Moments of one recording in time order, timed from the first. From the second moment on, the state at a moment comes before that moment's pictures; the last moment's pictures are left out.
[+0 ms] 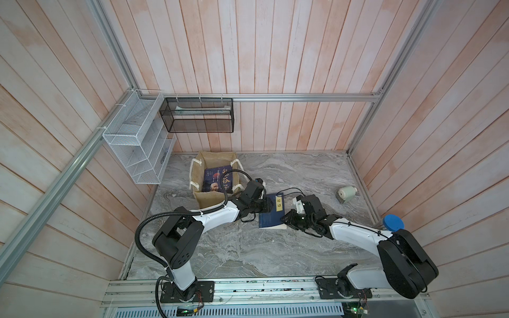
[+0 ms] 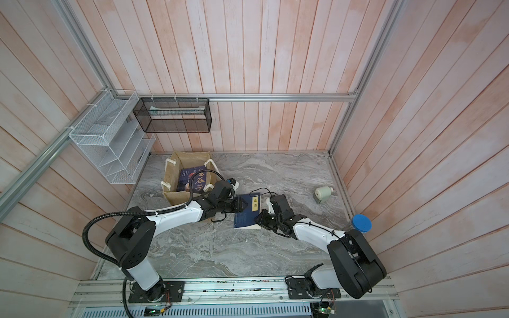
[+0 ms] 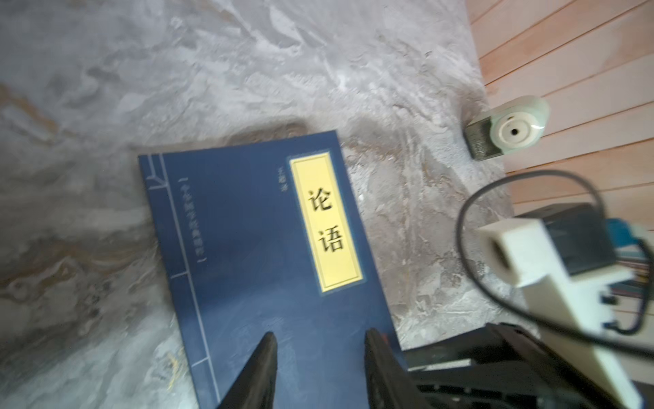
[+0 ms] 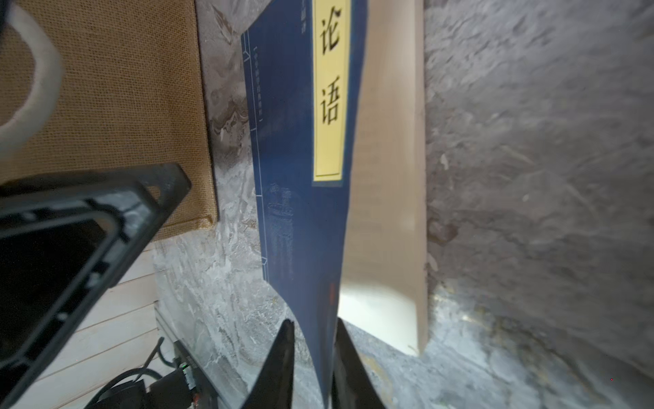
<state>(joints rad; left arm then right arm) -0.72 1.73 1.06 -0.11 0.18 -0.65 0.54 1.36 0.57 -0.03 -0.38 0.90</state>
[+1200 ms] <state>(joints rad) -0.69 1.75 0.80 0.17 0.24 -0.89 0.53 1.56 0.67 -0.10 -0.23 0.72</state>
